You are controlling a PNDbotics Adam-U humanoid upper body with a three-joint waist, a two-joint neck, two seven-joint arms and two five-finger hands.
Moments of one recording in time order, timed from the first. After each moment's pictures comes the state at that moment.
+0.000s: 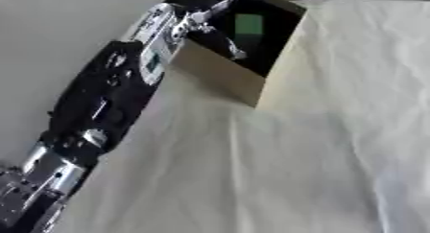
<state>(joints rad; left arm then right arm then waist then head) -1.36 0.38 -0.27 -0.99 -0.94 -0.10 -0.30 -0.33 -0.33 -0.04 -1.98 -0.02 -0.43 -0.36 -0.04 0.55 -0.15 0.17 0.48</state>
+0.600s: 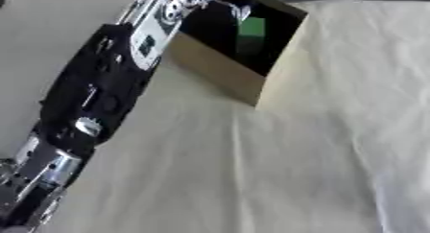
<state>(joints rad) -1.36 0.39 -0.26 -1.09 -0.76 -0.04 -0.20 -0.31 -0.33 -0.04 -1.98 -0.02 -0.42 -0.37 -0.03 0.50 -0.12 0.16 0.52</state>
